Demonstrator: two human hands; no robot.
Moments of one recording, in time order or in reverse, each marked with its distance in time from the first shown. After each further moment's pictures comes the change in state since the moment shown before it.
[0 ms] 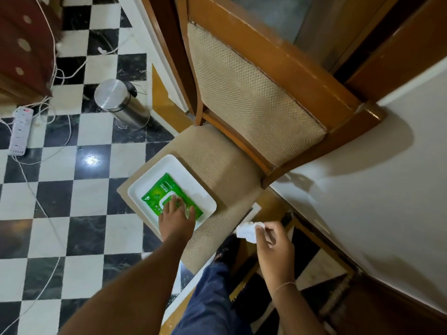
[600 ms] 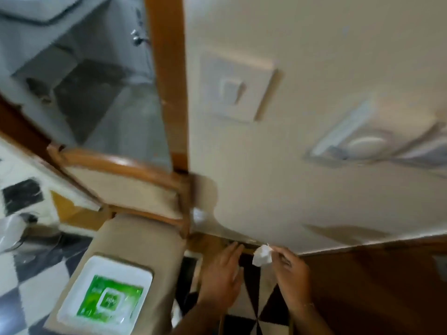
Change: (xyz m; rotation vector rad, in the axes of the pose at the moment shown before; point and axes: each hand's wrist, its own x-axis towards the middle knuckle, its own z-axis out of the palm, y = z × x) left_hand -0.251 0.218 -0.060 -0.020 -0.182 1.136; right_hand -0.105 -0.055 -0.247 0.086 0.529 0.032
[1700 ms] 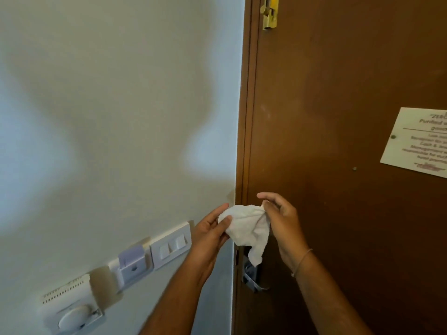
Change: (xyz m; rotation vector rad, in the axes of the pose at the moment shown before) left_hand 0.082 0.565 -0.080 -1.078 -0.604 0.468; right_hand -0.071 -0.171 -0.478 0.565 0.873 -0.311
